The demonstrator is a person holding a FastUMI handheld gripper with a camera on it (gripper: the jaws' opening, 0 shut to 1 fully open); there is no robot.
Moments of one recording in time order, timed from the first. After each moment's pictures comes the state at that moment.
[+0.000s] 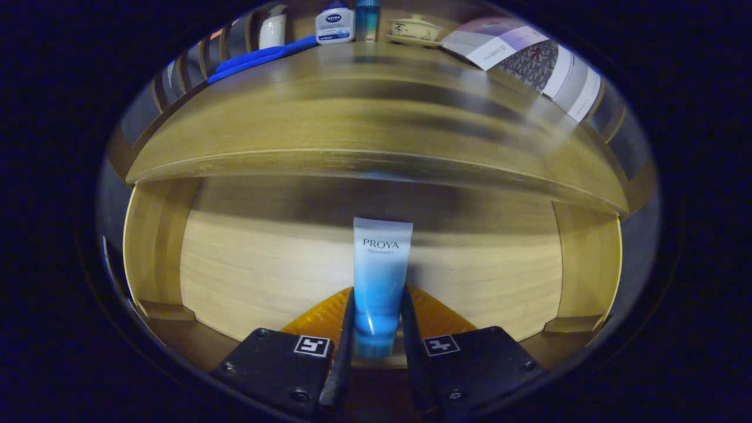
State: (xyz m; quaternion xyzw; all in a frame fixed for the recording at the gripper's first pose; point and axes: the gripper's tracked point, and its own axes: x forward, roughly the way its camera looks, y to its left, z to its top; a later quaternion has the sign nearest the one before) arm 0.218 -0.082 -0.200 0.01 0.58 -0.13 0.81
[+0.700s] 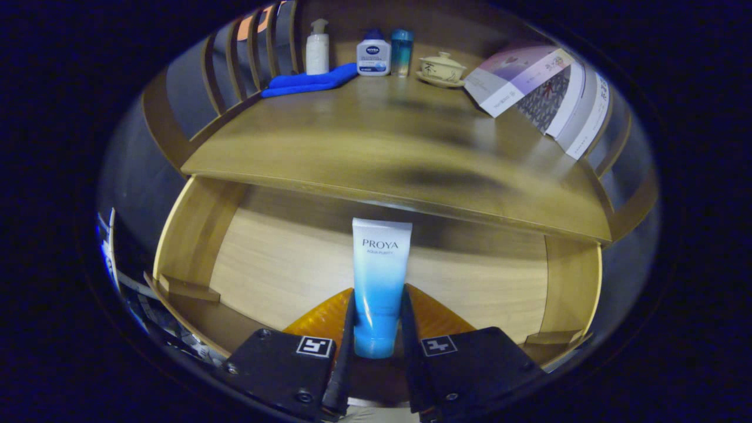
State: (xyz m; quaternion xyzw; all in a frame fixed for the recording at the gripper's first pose) arm 0.211 -0.061 -0.146 -0.02 0.53 -0.05 0.85
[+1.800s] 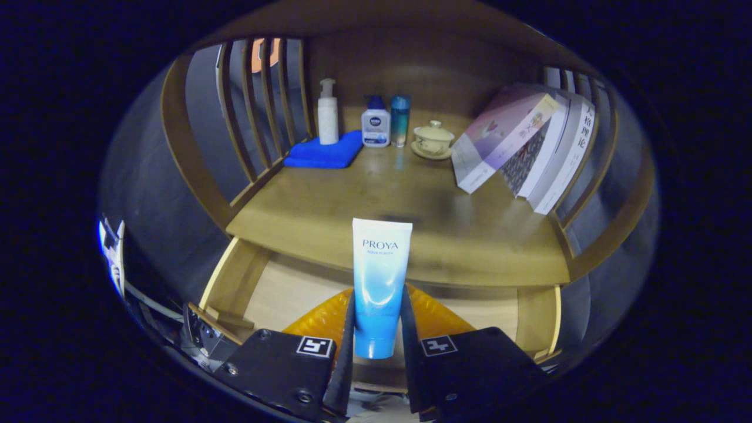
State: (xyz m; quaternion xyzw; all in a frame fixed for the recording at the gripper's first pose) arm 0.249 -0.054 -0.050 -0.02 0.42 -0.05 0.91
